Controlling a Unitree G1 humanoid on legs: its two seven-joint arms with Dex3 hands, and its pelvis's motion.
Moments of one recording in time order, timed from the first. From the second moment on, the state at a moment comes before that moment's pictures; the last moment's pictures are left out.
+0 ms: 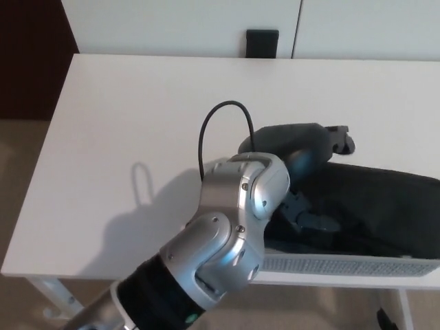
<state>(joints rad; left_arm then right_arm) -0.63 0.06 -0.72 0.00 0.78 0.65 -0.55 0.19 -0.20 0.18 0.89 -0.35 -0.53 -0.42</state>
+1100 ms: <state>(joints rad) -0.48 0.30 -0.43 -0.74 0.70 0.71 -0.79 0.20 -0.20 0.19 0.90 -0.35 -0.53 -0.40</state>
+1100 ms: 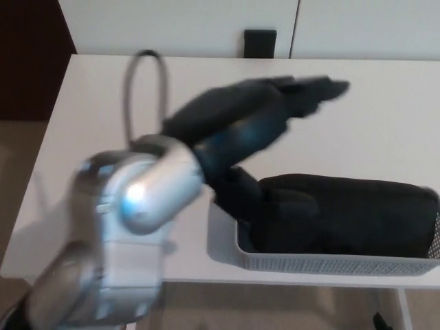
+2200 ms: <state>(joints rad) 0.73 0.21 0.41 -0.37 0.29 0.30 -0.84 0.28 -0.20 0.16 1.00 -0.34 -0.56 -0.39</state>
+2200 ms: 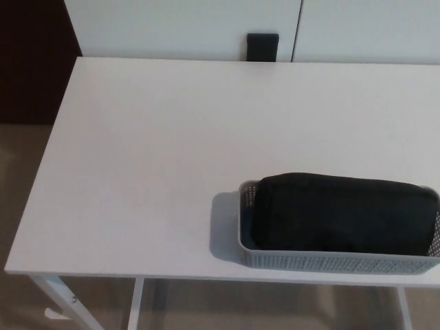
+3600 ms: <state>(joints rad) 0.29 0.30 0.19 0.76 0.14 -0.20 -0.43 0.24 -0.10 0.15 1.14 -0.25 -0.72 -0.33</state>
